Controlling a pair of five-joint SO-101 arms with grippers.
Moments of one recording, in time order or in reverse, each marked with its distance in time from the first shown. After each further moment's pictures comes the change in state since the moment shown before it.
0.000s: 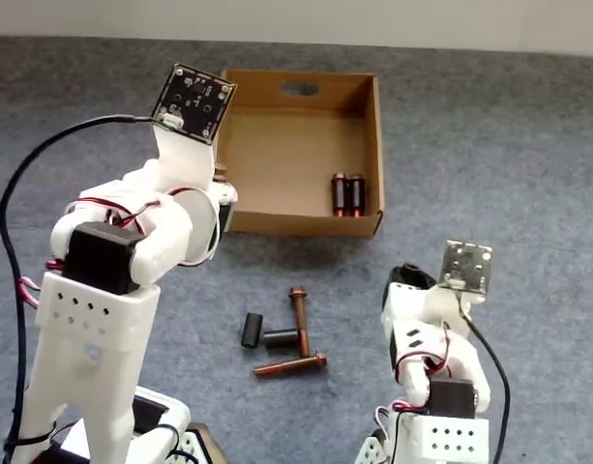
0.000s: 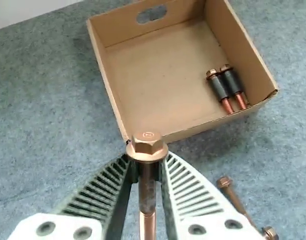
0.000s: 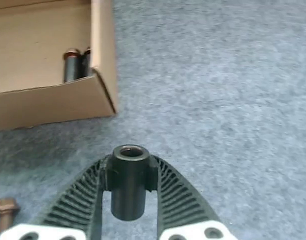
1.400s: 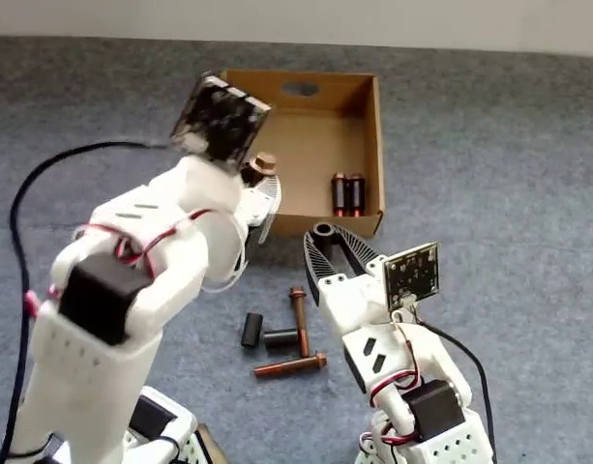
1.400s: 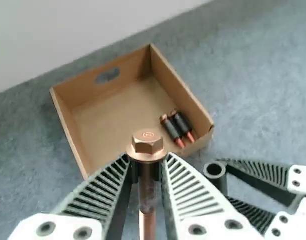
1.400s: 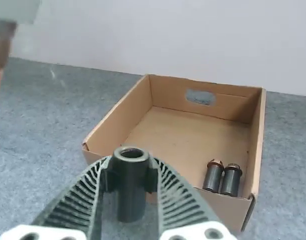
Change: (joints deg) left arm 11.3 -5.1 -3.1 -5.4 2.5; right arm -26.5 -0.2 -8.8 -14.8 0.0
